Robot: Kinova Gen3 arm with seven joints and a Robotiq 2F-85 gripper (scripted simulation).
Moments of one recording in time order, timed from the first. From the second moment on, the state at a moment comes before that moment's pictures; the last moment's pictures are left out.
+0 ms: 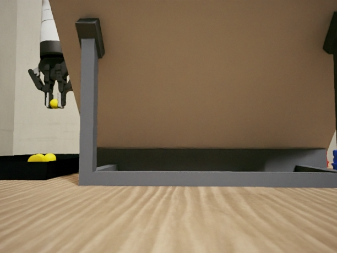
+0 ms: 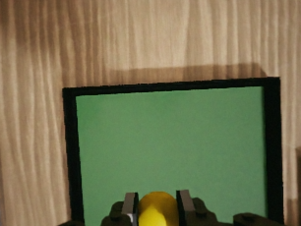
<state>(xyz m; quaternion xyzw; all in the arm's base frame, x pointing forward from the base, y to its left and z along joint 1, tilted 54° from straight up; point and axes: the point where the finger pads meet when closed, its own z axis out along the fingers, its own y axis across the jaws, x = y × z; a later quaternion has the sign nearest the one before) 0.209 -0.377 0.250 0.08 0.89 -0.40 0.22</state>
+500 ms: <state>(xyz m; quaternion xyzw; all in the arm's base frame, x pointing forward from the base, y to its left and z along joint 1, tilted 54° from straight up) 0.288 -0.346 0.310 0.05 0.87 -0.40 0.29</state>
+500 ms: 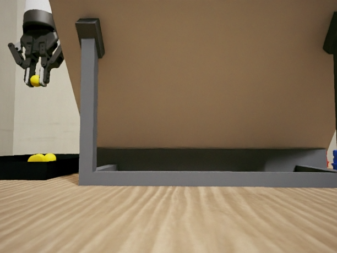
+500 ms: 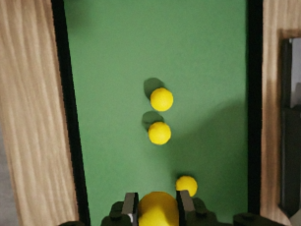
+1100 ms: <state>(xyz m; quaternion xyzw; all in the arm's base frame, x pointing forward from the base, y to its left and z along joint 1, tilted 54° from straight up) 0.298 -0.343 0.321 0.08 0.88 -0.41 0.22</state>
